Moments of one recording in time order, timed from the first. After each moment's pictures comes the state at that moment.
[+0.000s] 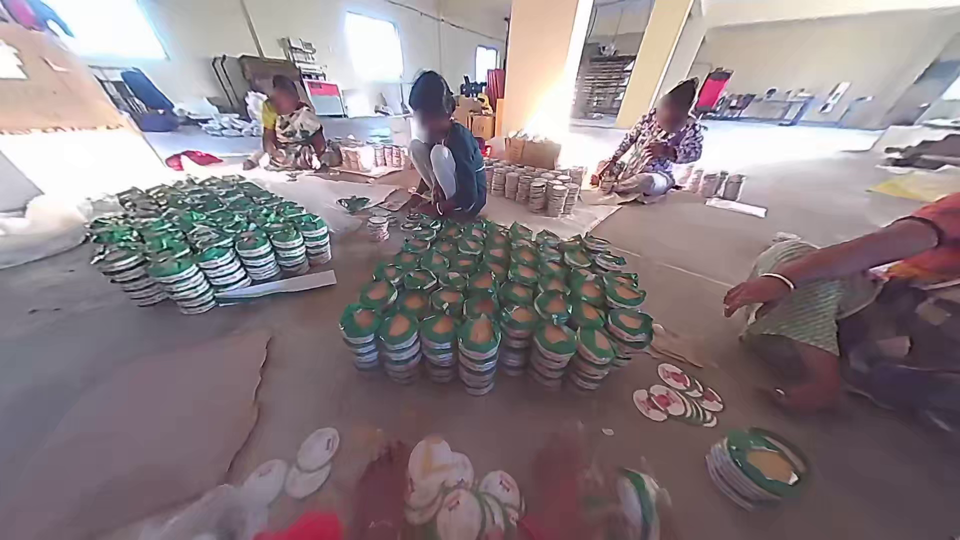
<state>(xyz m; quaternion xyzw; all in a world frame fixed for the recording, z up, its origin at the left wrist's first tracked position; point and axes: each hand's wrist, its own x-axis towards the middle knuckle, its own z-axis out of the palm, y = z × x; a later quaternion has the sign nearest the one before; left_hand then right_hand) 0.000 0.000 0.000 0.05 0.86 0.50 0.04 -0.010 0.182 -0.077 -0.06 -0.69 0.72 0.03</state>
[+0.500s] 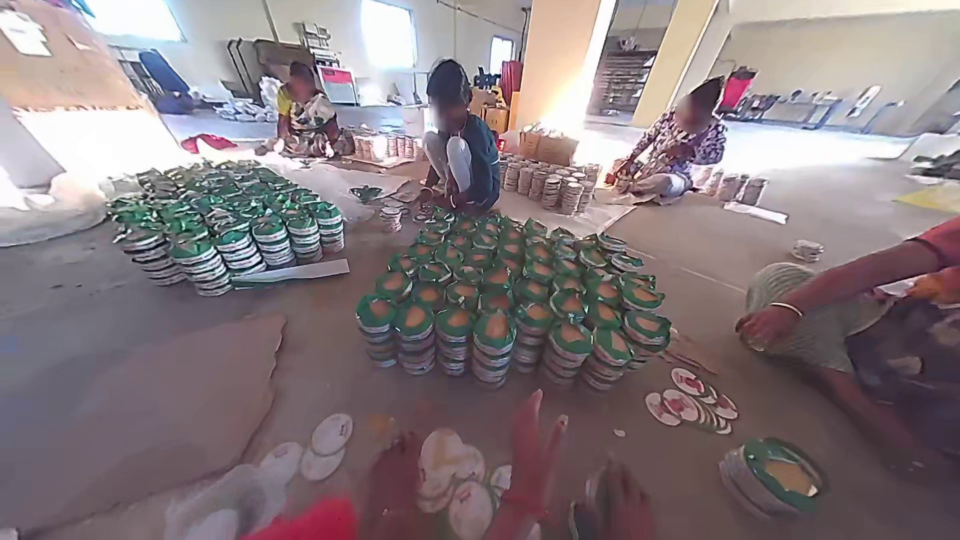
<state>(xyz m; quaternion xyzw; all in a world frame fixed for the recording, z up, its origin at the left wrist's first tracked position) -0.043 -0.029 -0.070 -0.09 0.75 0.64 -0.15 -0.025 0.152 -0.111 0.08 -0.98 0.19 -0.01</state>
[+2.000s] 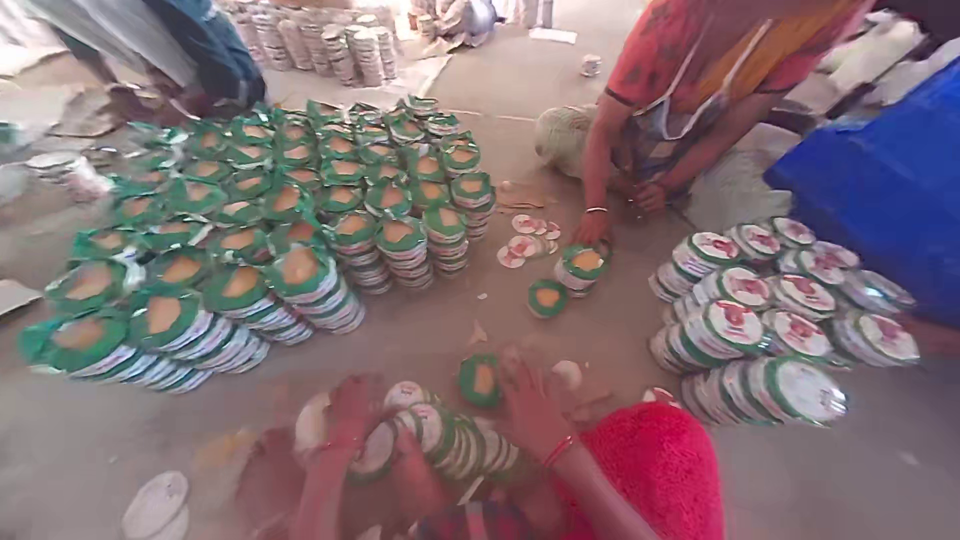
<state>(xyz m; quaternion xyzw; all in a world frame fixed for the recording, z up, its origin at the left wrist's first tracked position) -0.040 -0.109 -0.129 -0.05 0.95 0.20 0.21 0.029 0.192 -0.083 -0.01 -0.95 0.18 -0.23</state>
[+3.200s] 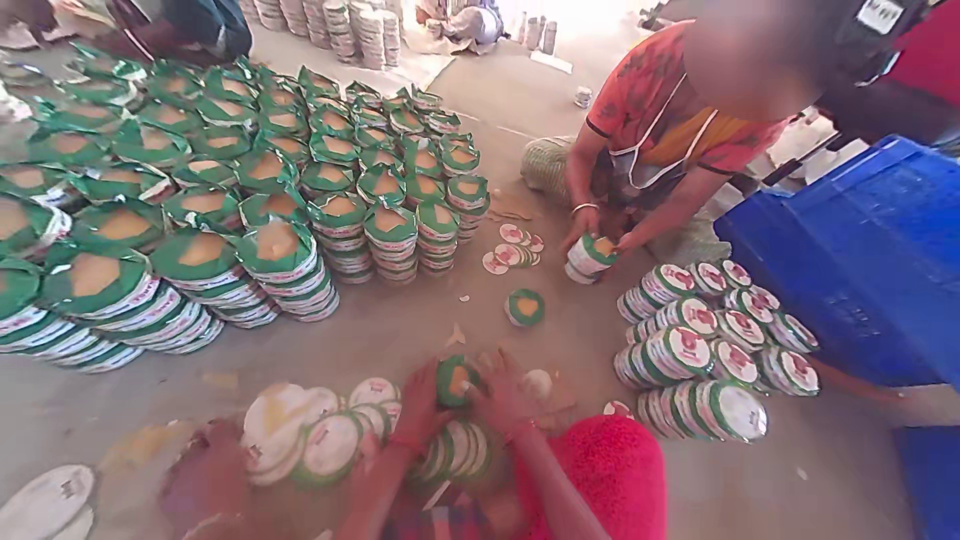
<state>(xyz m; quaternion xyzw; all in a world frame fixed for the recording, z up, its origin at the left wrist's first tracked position) -0.010 0.023 -0.177 0.11 0.90 0.41 0.11 0.005 0.205 -0.122 -0.02 -0.95 0.30 -0.12</state>
